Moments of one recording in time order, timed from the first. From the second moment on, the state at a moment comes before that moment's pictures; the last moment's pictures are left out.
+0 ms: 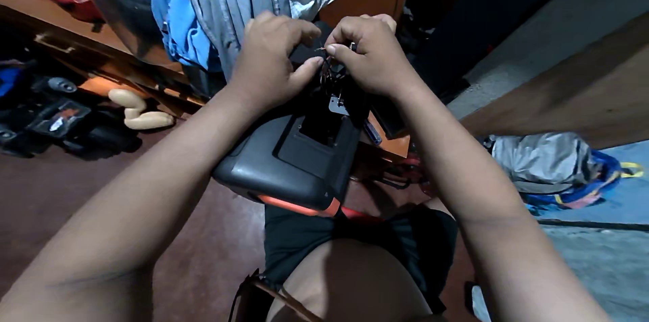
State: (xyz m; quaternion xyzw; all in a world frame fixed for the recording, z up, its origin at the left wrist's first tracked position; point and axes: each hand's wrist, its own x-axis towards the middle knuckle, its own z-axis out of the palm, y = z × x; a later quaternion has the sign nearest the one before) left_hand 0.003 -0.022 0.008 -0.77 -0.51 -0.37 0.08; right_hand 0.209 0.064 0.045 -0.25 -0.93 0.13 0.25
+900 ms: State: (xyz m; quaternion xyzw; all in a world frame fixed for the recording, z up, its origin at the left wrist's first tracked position) left_hand -0.005 -0.015 -0.006 -0.72 -0.46 -0.50 -0.13; right_hand 0.220 0.085 0.050 -0.28 -0.90 0.18 0.27
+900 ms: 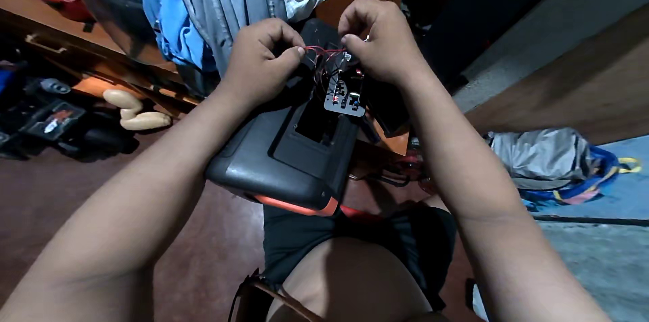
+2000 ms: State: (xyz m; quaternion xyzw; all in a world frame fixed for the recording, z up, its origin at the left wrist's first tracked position) left_hand 0.003 -0.018 0.000 -0.69 -0.51 -0.48 -0.17; right_hand 0.191 0.098 0.077 -0.16 -0.98 0.12 0.06
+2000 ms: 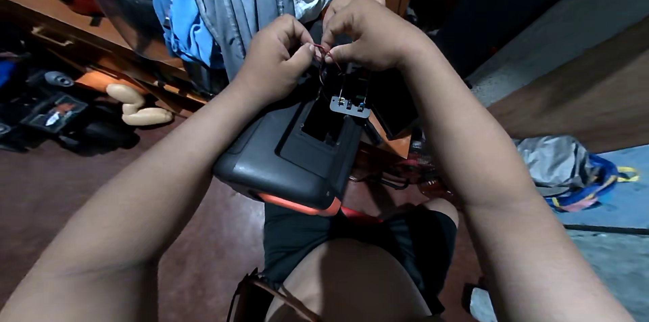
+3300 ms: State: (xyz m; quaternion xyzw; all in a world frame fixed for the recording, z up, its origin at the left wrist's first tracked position) left_hand 0.006 -0.017 0.001 -0.68 -0.53 -0.47 -0.18; right_hand 0.195 0.089 0.068 -0.21 -0.96 0.11 0.18
